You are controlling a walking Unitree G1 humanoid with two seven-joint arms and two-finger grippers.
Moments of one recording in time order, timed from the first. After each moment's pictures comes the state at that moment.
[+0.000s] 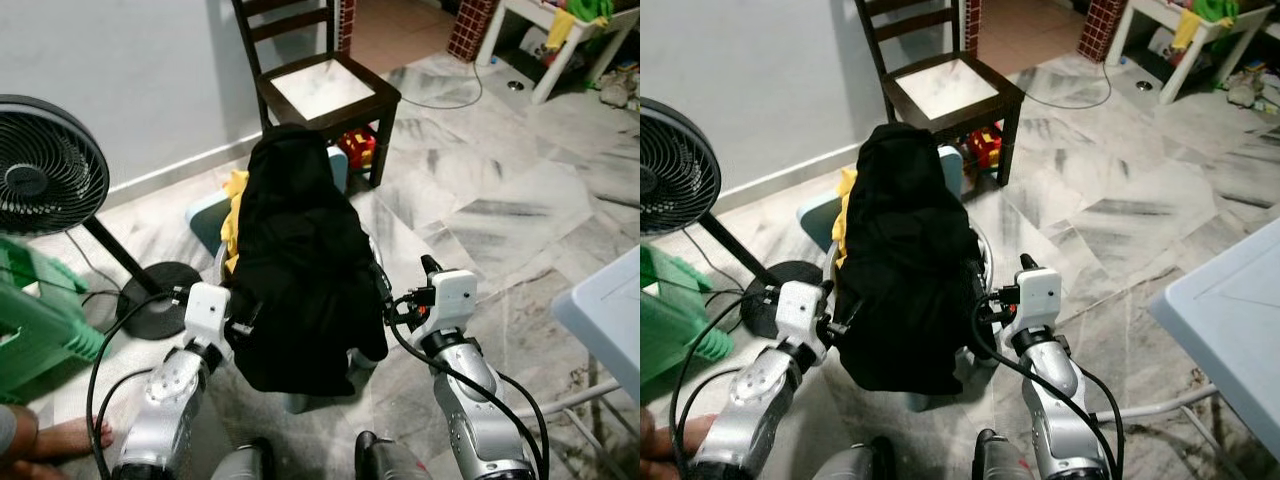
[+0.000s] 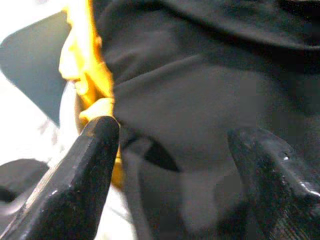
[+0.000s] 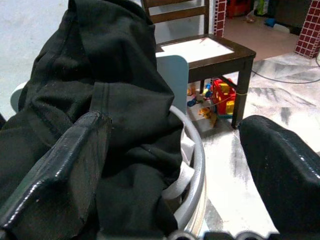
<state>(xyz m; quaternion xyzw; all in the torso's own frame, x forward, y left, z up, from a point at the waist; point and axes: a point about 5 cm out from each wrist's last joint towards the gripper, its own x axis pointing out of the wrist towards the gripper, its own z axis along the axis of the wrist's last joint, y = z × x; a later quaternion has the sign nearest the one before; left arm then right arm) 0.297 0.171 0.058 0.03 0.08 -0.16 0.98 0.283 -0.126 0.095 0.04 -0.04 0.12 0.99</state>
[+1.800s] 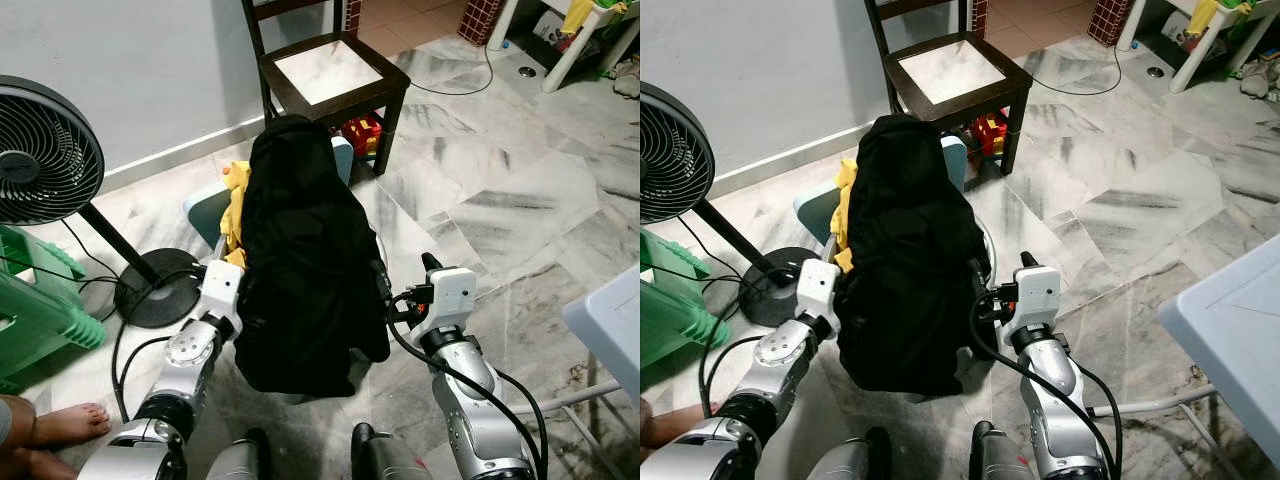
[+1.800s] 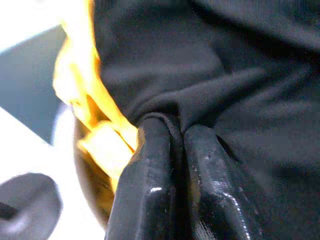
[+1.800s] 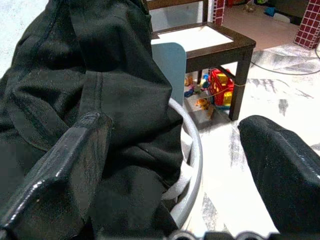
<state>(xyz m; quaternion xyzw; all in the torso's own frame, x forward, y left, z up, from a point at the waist) 0.328 0.163 0.062 0.06 0.03 -0.15 0.99 0.284 -0.124 0.095 0.03 -0.04 0.12 0.99</state>
